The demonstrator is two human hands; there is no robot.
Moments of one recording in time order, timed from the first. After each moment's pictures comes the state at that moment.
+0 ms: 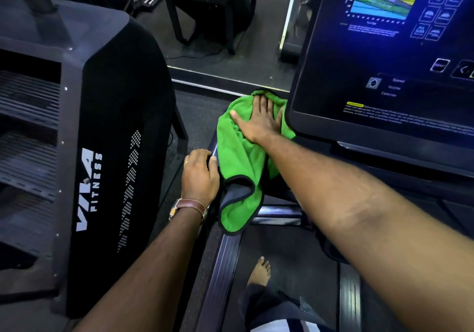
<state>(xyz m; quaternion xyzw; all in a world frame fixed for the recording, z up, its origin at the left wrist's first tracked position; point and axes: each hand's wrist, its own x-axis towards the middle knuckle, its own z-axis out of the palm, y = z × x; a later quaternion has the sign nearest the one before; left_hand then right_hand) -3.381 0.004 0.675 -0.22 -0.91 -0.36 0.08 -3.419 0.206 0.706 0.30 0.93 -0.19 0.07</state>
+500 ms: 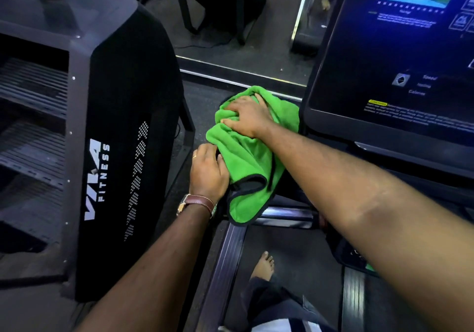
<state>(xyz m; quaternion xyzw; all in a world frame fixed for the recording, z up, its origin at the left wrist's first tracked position) -3.383 0.007 0.678 -0.21 -0.91 -0.35 0.07 -3.459 0.197 0.696 0.09 0.99 -0.12 0.03</state>
